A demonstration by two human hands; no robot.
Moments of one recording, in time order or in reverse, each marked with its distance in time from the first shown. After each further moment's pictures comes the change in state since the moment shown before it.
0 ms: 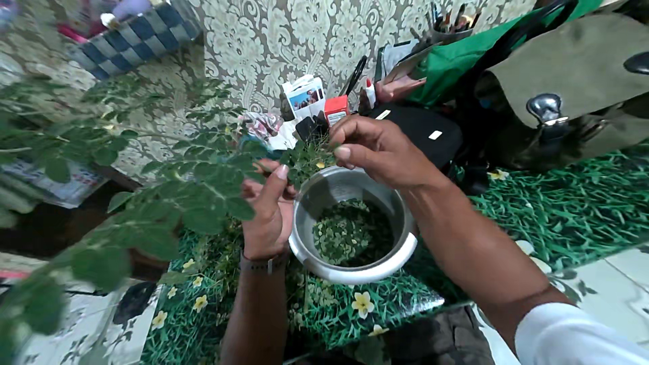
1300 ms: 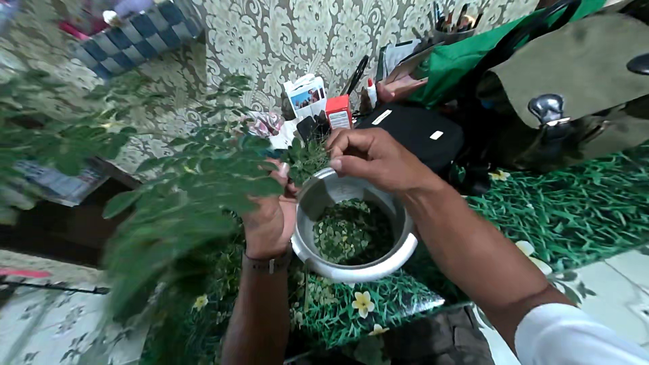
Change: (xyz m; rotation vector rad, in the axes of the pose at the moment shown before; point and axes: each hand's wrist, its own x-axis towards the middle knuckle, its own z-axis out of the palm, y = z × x) left_hand -0.003 -0.002 0.001 -0.011 0.034 -0.004; right_hand 0.000 0.002 0.004 -0.105 -0.095 0.010
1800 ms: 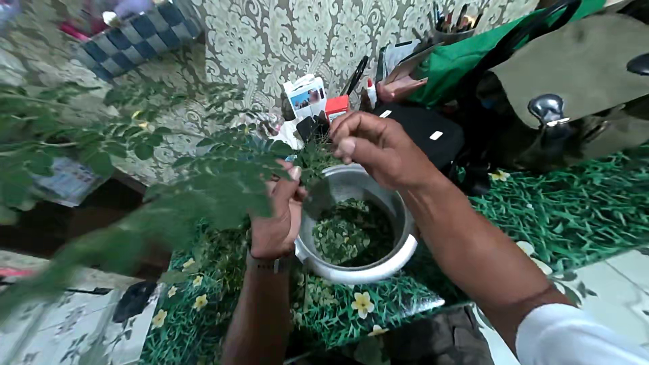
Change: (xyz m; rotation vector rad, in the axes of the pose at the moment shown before) left_hand -0.001 -0.007 0.000 0.026 -0.056 -0.053; right_hand -0.001 -0.004 0.000 0.087 0.158 0.010
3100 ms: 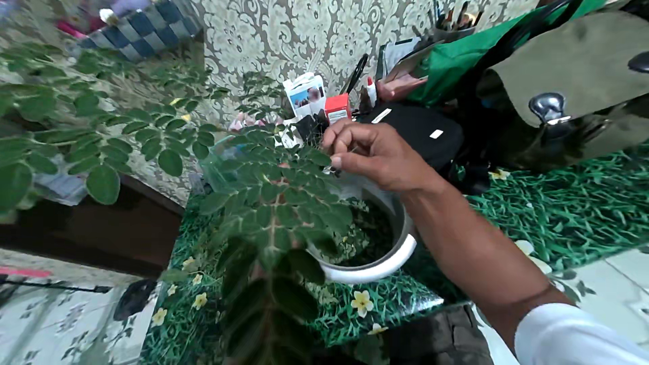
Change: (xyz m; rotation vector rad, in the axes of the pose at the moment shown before) left_hand -0.007 0.013 0.057 0.052 0.160 -0.046; right_hand -0.001 -0.004 0.003 -0.107 -0.056 0.013
